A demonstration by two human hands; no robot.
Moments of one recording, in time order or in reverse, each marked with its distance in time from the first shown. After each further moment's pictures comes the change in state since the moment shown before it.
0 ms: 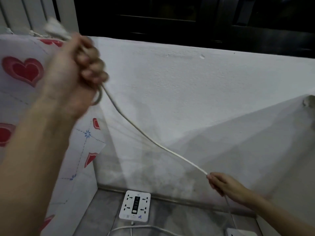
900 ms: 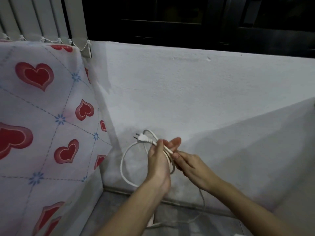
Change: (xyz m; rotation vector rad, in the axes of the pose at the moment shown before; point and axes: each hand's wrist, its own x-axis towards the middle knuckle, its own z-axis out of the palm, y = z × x) left_hand -0.080 -0.191 0.053 -0.192 0.408 -0.483; right_hand 0.023 -0.136 0.051 -0.040 0.065 -0.425
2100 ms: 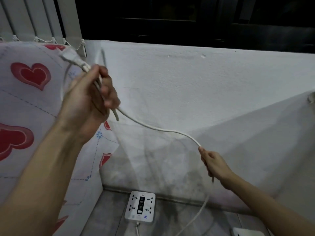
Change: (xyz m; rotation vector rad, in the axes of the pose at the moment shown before) left_hand -0.020 0.181 -0.011 0.238 -0.460 0.456; right_hand -0.017 0.065 -0.030 0.225 0.298 0.526
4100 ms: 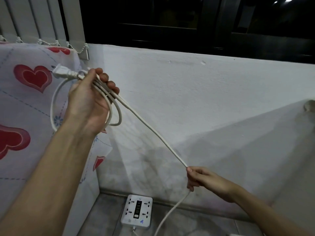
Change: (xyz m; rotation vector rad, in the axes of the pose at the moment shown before) left_hand 0.029 -0.010 -0.012 -0.273 0.222 0.048; right_hand -0.027 -0.007 0.000 0.130 -0.628 -0.122
